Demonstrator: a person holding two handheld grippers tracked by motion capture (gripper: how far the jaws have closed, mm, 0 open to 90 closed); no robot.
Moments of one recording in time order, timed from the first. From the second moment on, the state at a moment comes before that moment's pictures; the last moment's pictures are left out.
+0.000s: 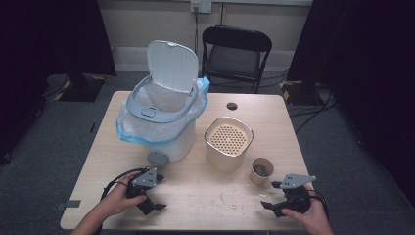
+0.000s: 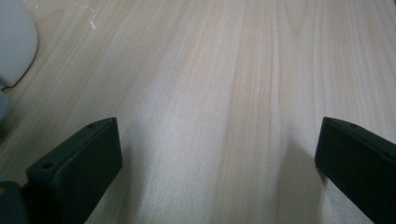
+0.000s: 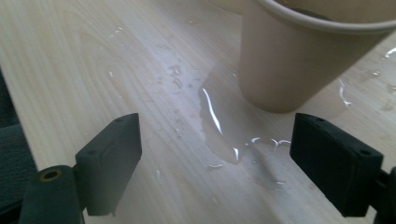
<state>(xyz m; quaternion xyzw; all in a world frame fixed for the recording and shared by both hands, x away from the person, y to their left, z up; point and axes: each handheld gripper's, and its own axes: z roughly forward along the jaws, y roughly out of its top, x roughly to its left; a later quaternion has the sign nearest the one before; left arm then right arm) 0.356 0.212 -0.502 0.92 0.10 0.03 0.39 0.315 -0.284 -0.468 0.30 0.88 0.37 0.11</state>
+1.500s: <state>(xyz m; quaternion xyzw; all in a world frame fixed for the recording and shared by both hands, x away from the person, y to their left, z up) 0.355 0.212 -0.502 0.92 0.10 0.04 0.38 0.353 -0.286 -0.474 0.33 0.84 0.41 0.13</state>
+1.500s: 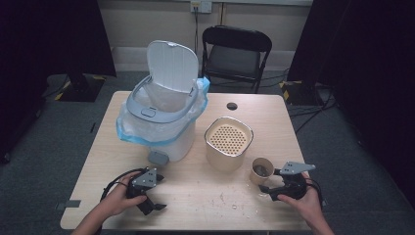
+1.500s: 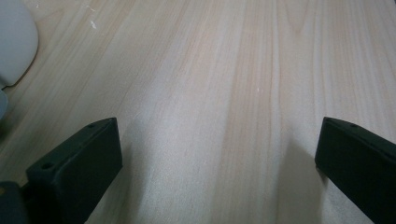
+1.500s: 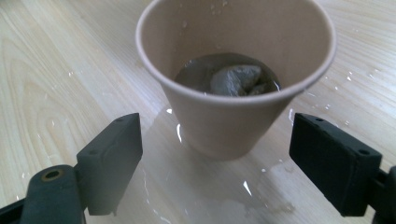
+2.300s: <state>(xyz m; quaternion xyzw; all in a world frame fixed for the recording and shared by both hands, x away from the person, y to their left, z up) 0.355 0.212 -0.502 0.92 0.10 0.03 0.38 0.374 -0.274 -0.484 0.33 0.83 0.43 0.12</state>
